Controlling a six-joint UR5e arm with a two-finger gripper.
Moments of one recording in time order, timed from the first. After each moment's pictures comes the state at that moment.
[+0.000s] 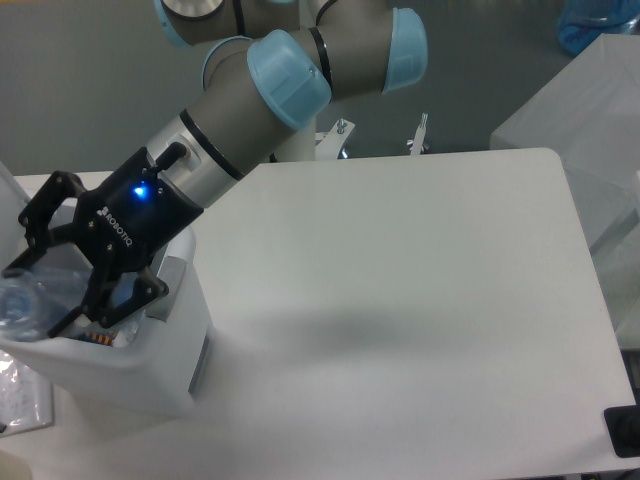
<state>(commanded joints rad) 2.30 -1.86 -1.46 -0.82 0.51 0.62</state>
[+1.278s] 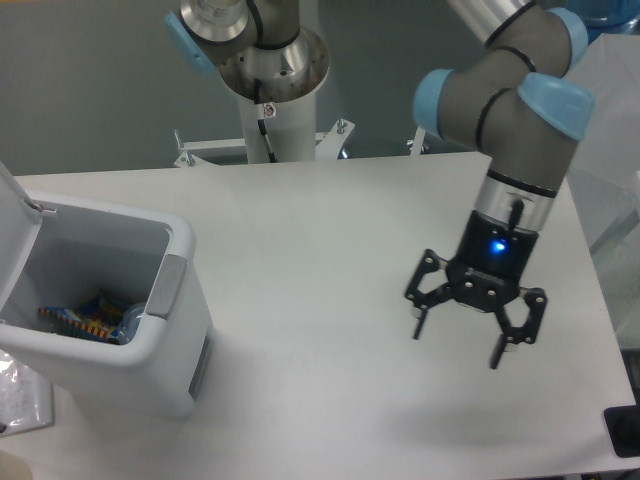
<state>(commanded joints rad) 2.74 -2.02 -1.46 -0.83 1.11 0.96</state>
